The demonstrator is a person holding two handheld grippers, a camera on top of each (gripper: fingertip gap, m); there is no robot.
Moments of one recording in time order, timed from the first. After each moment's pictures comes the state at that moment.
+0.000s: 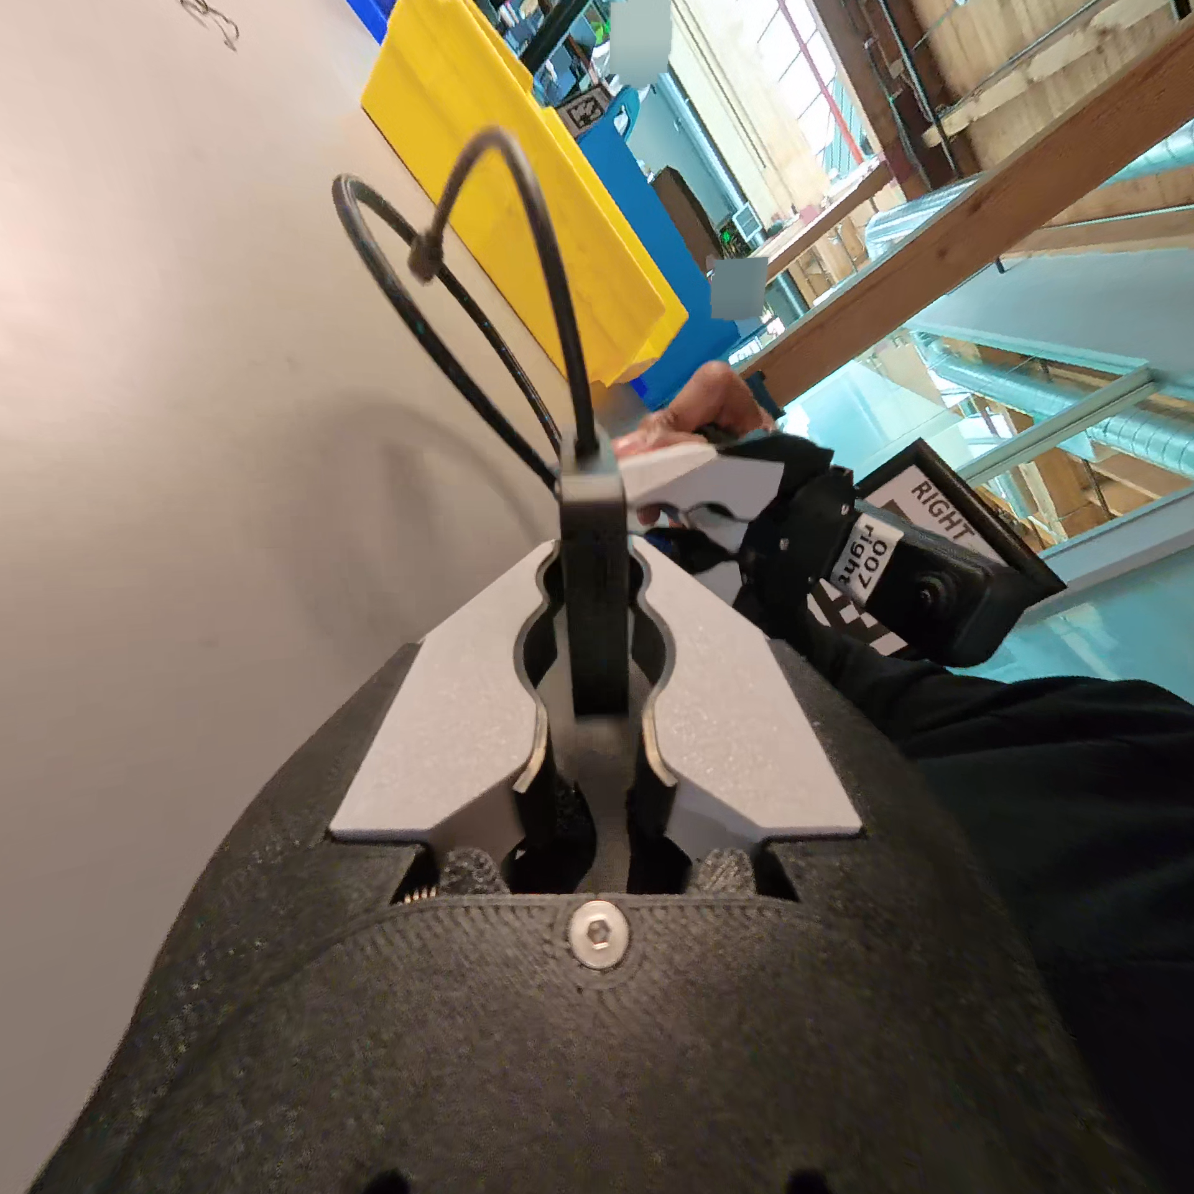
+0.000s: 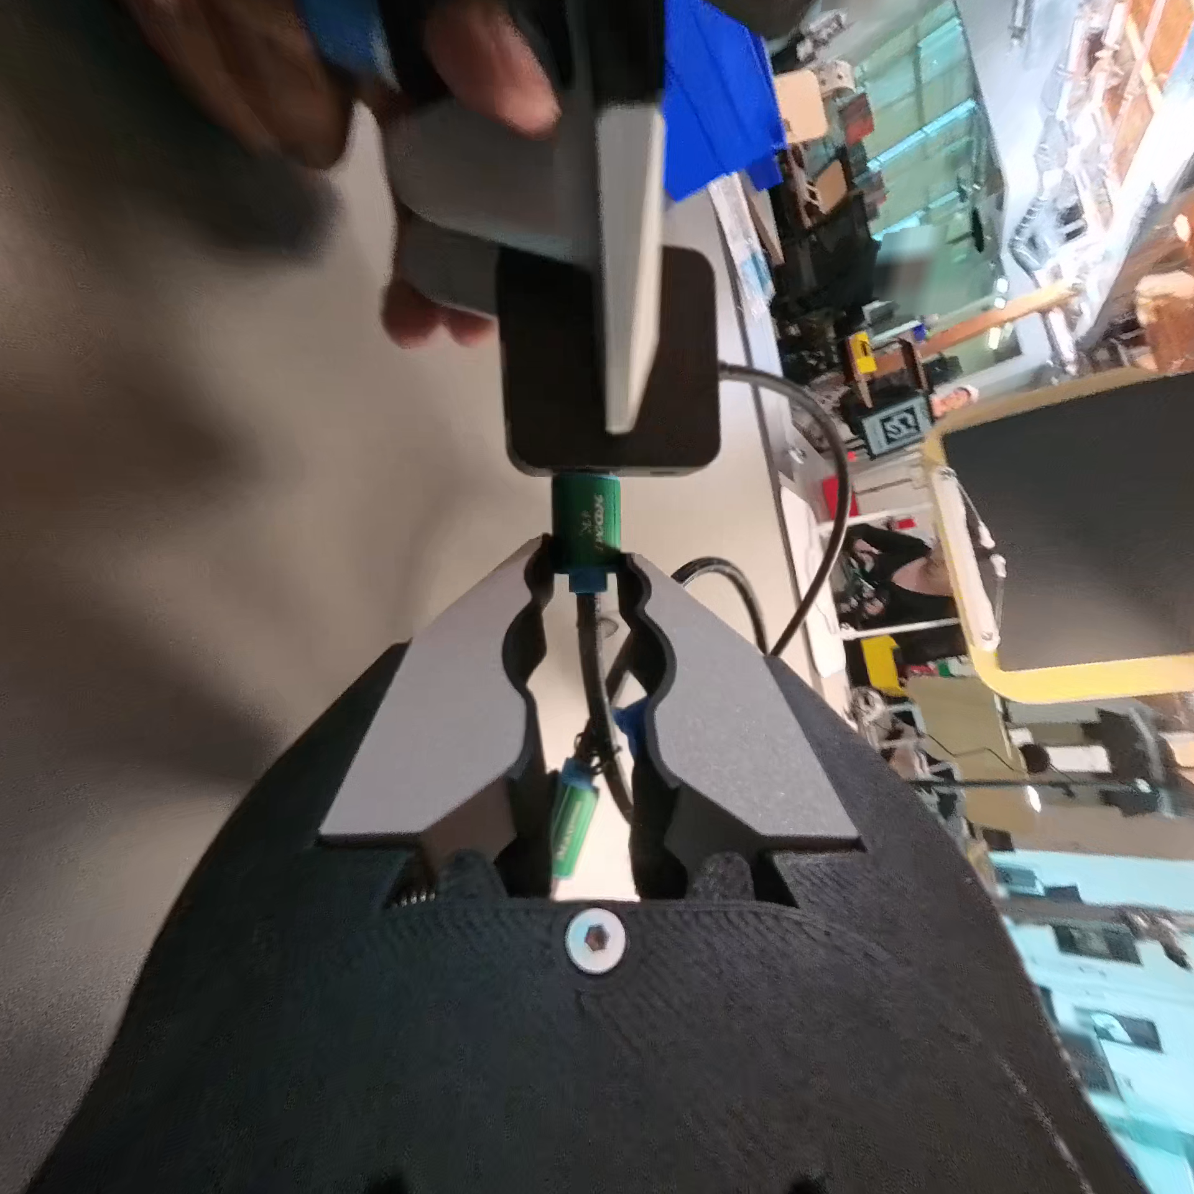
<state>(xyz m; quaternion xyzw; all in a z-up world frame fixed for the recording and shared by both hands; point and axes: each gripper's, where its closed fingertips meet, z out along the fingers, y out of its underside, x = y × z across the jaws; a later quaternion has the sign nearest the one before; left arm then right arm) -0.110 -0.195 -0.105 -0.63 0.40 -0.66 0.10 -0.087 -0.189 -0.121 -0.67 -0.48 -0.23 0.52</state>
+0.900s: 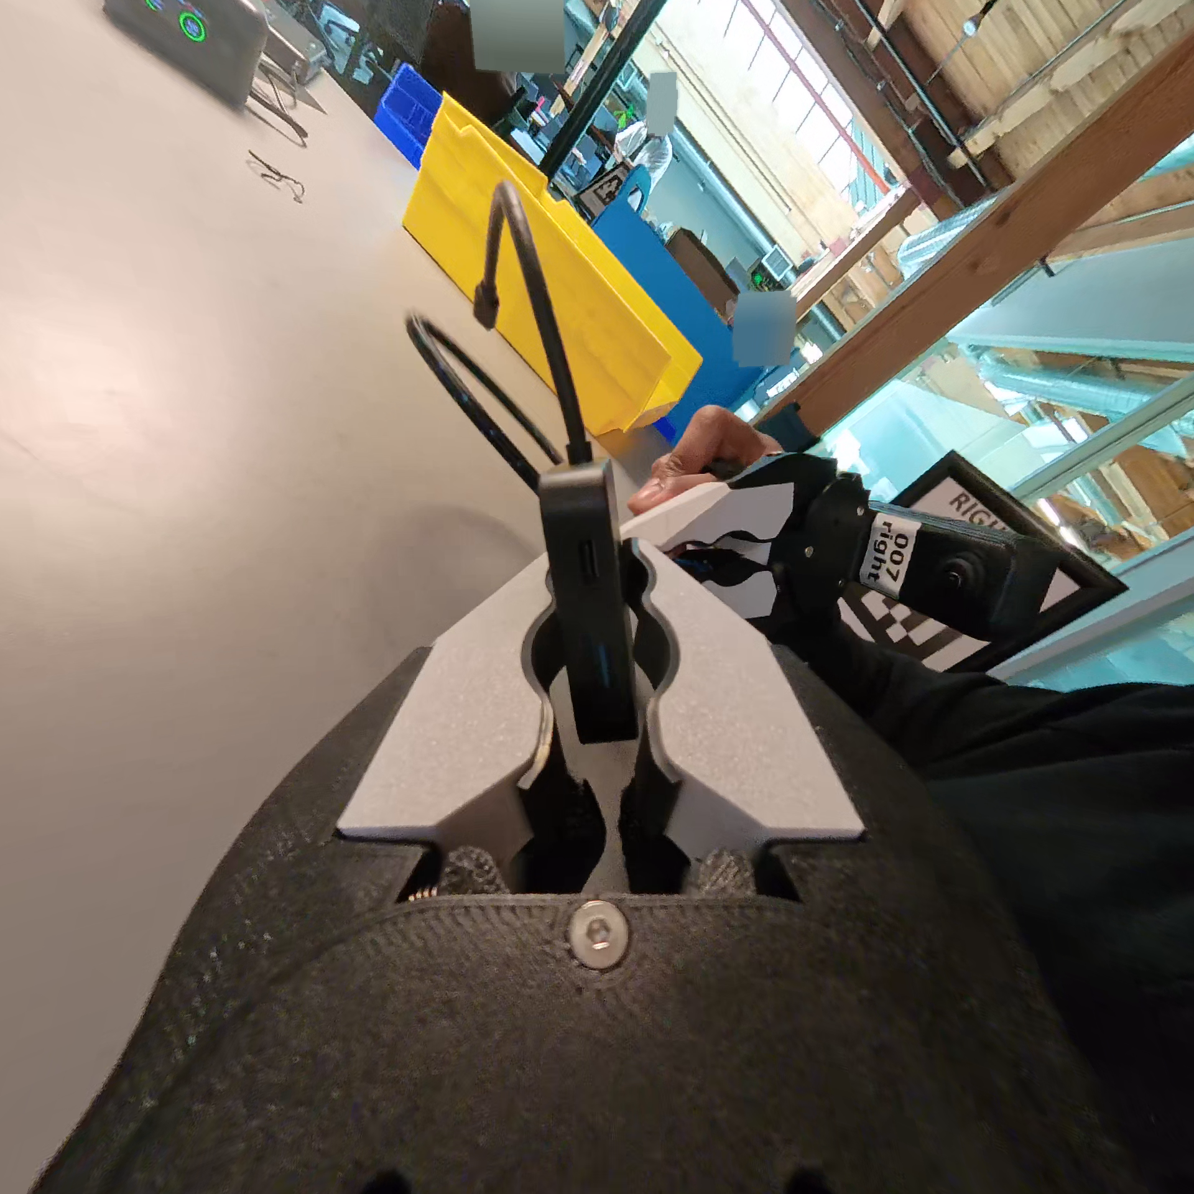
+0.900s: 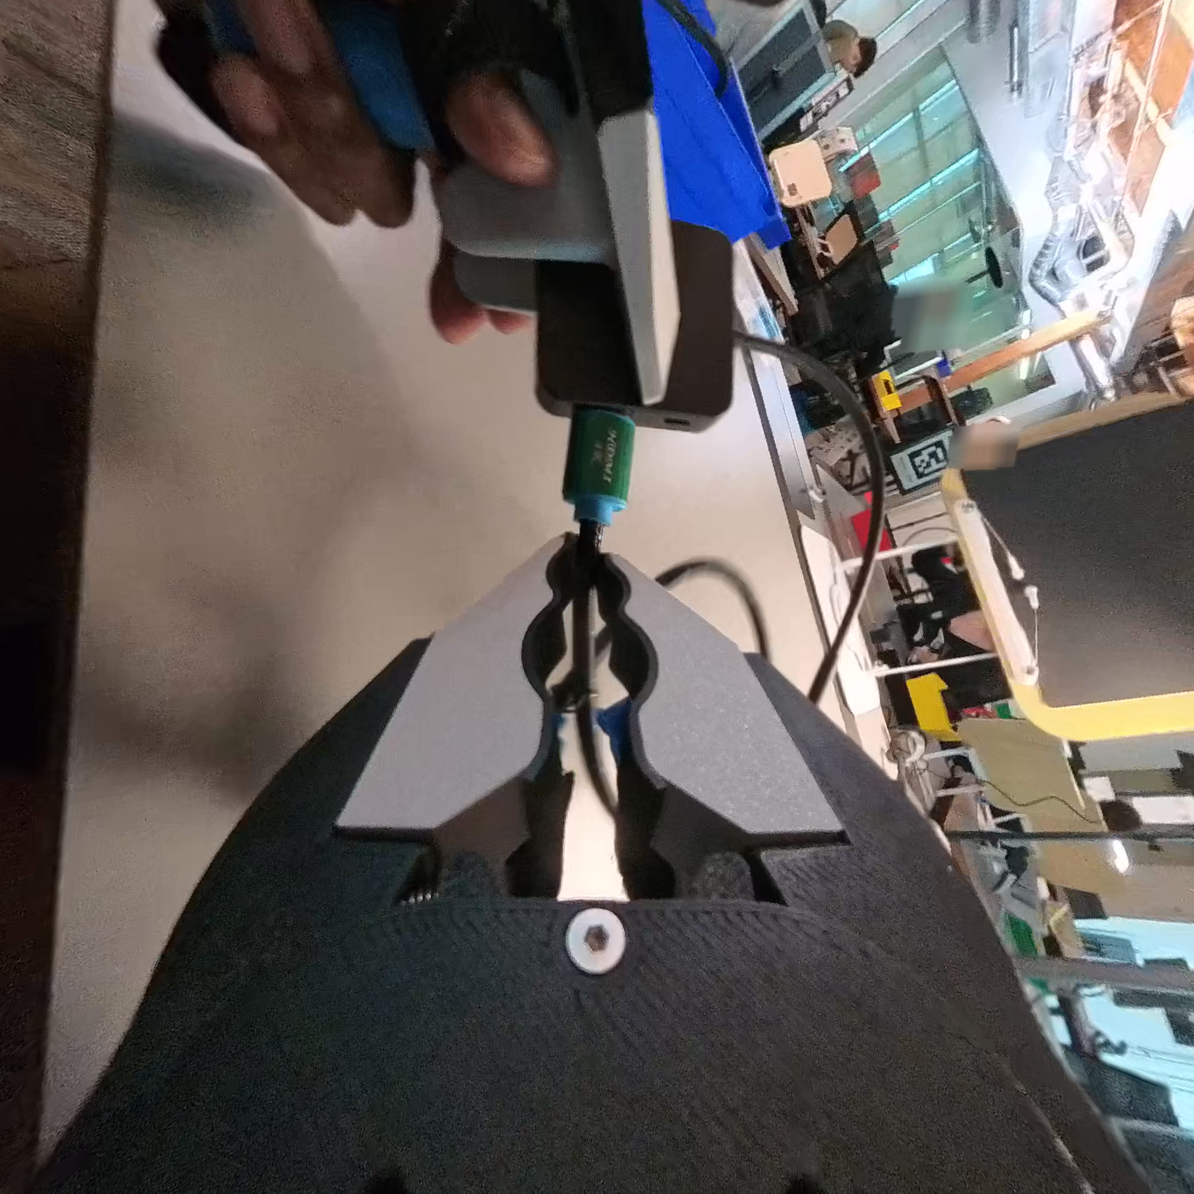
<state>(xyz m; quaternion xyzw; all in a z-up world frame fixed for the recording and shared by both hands) -0.124 -0.181 -0.085 -0.62 0.40 -0.65 0.17 -0.107 -0.202 -0.108 -0.66 -0.49 -0.18 0.54</state>
